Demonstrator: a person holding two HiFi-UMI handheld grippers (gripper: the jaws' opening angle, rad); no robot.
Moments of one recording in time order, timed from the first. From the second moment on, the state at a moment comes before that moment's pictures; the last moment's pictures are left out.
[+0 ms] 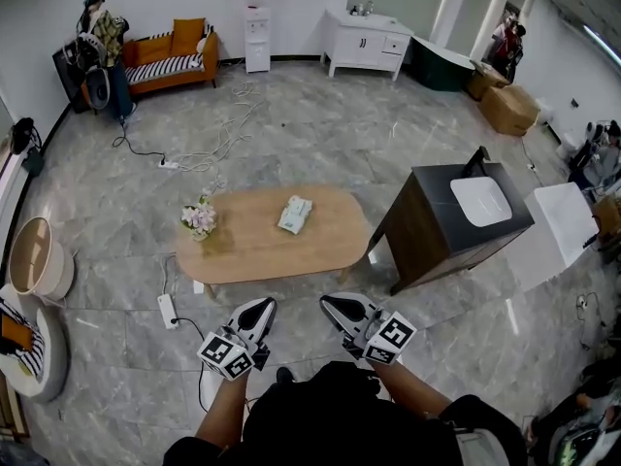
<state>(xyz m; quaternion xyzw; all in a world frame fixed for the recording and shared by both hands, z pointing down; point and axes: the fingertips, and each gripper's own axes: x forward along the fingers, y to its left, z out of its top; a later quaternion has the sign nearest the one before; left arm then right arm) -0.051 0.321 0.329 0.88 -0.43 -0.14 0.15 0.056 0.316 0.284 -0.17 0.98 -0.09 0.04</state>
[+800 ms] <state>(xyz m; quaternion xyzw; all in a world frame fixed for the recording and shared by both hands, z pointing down) -0.044 0.045 0.322 0.86 -0.47 -0.11 0.14 0.087 0.022 0.296 -0.16 0.98 -0.12 0.06</state>
